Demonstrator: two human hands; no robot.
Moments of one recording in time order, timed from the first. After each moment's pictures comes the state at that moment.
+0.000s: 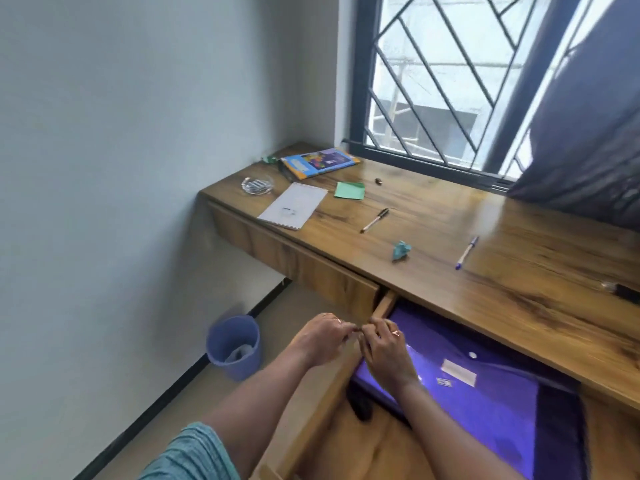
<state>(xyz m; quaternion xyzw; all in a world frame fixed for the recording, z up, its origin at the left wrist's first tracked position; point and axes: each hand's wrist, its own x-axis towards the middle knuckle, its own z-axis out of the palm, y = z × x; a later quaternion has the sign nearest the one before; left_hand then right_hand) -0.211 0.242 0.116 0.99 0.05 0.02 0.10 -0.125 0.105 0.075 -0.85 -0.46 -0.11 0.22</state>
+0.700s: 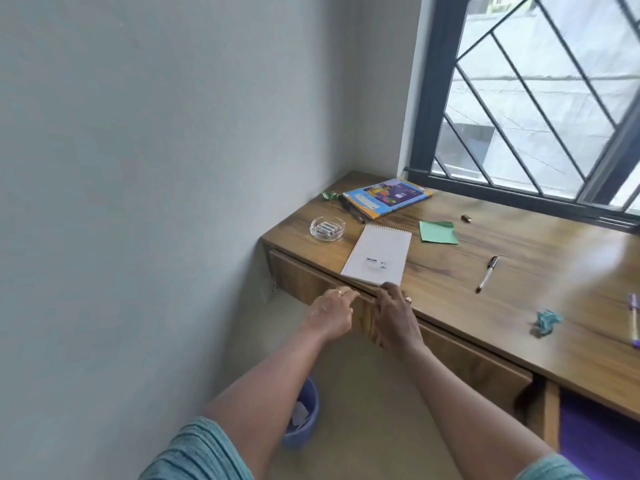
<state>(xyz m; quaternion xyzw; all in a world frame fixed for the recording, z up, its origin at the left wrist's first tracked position) -0.199 0.541 0.160 0.97 0.20 0.03 0.16 -0.112 0.430 0.137 -0.89 -0.37 -0.02 0.27</state>
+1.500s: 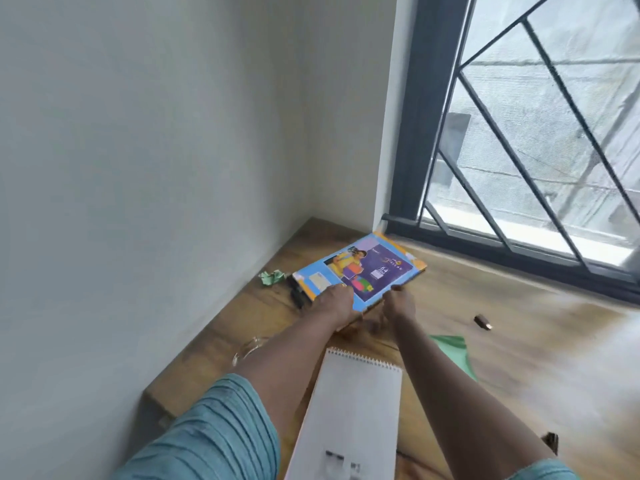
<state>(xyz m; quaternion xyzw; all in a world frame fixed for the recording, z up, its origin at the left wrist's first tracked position) 0.202 0.727 0.169 0.96 0.23 -0.12 0.10 0.275 0.633 0.138 -0.78 0.03 0.20 0.59</state>
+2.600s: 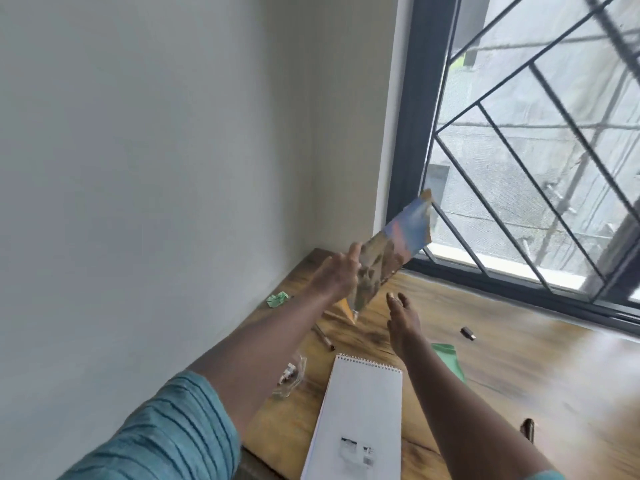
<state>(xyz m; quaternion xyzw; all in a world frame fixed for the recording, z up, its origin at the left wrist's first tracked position) 0.139 0.715 0.299 0.97 0.10 0.17 0.11 0.223 0.606 0.182 -0.60 0.01 0.23 0.77</state>
